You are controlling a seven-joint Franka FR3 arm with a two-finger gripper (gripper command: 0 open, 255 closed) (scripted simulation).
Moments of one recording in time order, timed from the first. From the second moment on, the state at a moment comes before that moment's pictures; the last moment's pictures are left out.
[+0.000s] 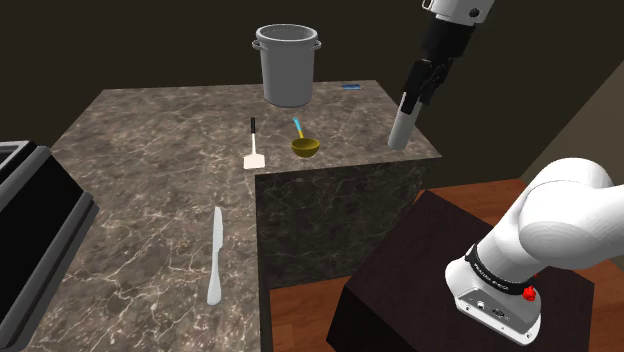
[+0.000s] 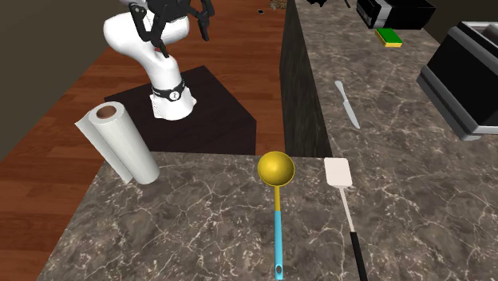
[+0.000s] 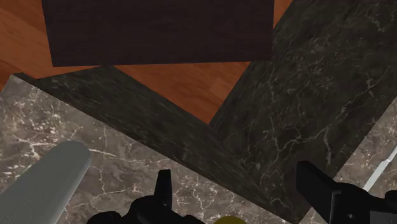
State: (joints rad) arm 0.00 -0.81 -0.04 -2.45 0.09 1.67 -0.04
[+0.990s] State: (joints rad) arm -0.03 -0.33 0.05 -2.30 0.18 2.01 0.24
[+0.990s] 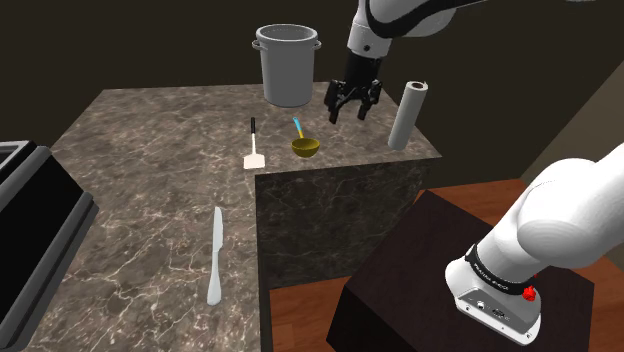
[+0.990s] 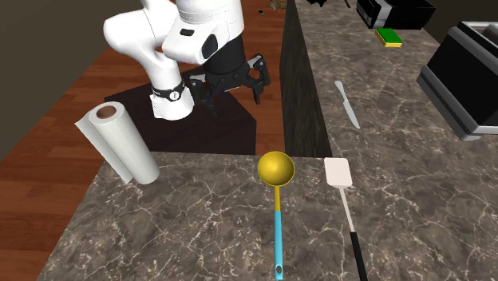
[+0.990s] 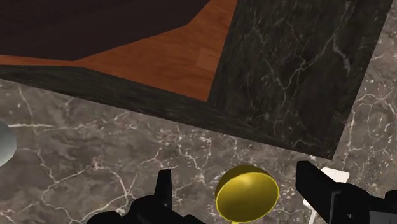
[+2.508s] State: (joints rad) arm -0.04 0.30 0.06 -1.94 0.22 2.27 0.51
